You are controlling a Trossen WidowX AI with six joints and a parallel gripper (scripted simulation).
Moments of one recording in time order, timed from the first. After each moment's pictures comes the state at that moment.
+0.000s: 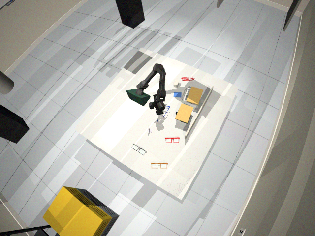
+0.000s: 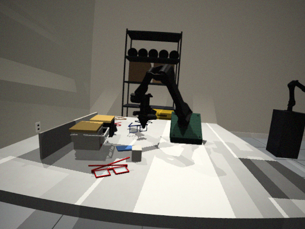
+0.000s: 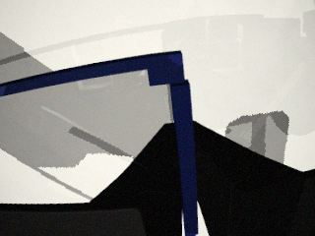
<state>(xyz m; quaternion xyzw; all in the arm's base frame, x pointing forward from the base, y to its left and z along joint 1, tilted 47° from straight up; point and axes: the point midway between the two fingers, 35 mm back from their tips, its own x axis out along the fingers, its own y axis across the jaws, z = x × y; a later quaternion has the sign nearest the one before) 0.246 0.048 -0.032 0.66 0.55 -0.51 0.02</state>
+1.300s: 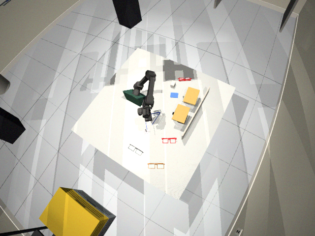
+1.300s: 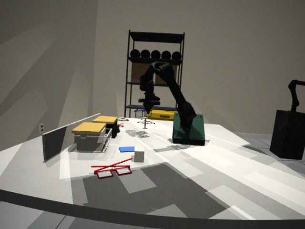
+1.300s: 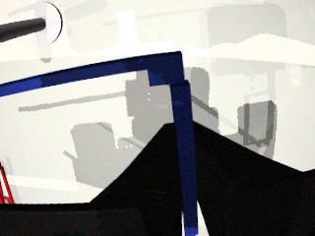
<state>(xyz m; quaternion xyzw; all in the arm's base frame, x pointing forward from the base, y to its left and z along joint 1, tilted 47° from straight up) 0.277 -0.092 -0.056 0.67 0.54 -0.51 0.03</state>
